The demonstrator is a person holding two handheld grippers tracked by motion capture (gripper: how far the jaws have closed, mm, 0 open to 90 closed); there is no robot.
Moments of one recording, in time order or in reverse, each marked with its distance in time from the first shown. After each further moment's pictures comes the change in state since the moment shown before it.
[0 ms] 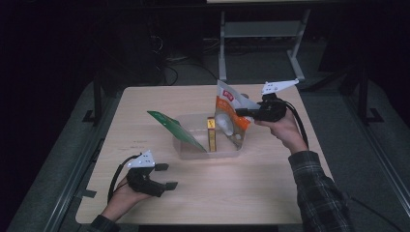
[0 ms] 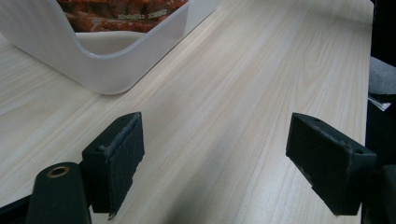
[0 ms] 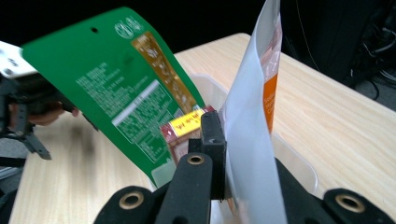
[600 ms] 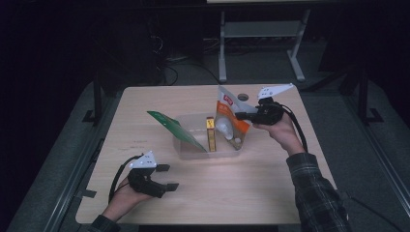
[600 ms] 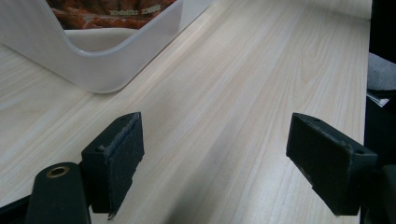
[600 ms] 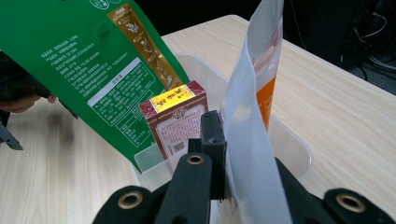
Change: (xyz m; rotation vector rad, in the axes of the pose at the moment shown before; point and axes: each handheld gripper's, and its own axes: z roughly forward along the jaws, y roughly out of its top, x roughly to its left) left arm -0.002 0.000 0.003 0.013 -0.011 0.006; right arm -0.004 -0.012 0.011 0.047 -0.044 -0.003
